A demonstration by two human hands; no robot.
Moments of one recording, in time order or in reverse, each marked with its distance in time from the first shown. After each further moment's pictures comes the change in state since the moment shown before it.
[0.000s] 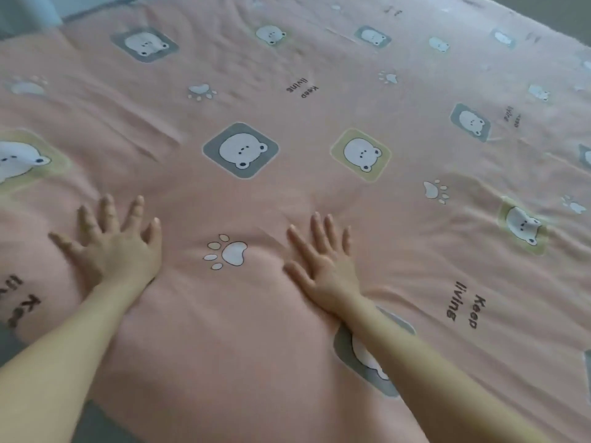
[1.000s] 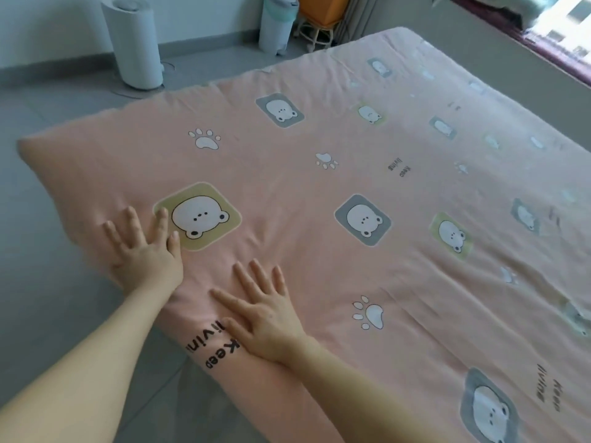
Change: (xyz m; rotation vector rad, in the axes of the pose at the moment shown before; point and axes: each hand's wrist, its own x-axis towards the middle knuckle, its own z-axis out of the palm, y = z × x) left_hand 0.116 -0.187 -0.006 -0.403 -0.105 -0.102; right_hand 0.078 -0.308 0.038 -0.006 -0.223 -0.431
